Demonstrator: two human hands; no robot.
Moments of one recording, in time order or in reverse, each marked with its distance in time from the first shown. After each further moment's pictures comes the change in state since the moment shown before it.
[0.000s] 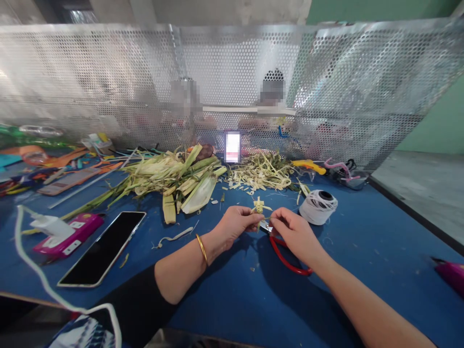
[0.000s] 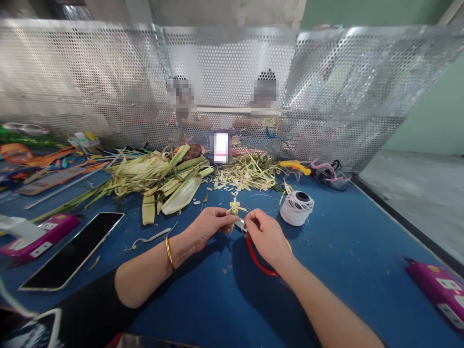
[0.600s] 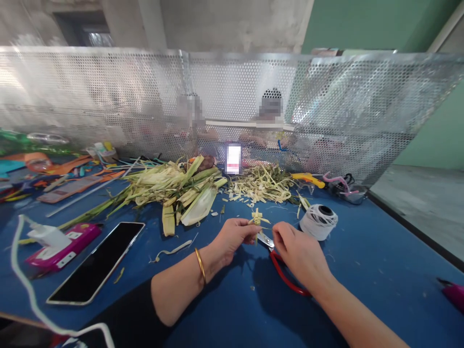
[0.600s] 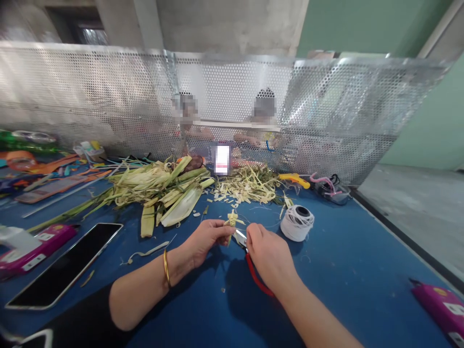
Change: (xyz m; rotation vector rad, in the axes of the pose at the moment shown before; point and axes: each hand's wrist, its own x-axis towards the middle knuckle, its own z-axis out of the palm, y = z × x) left_hand 0.000 0.000 -0.004 -0.086 0.010 0.016; right_hand -0.004 0.001 -0.001 -0.753 0.233 -0.501
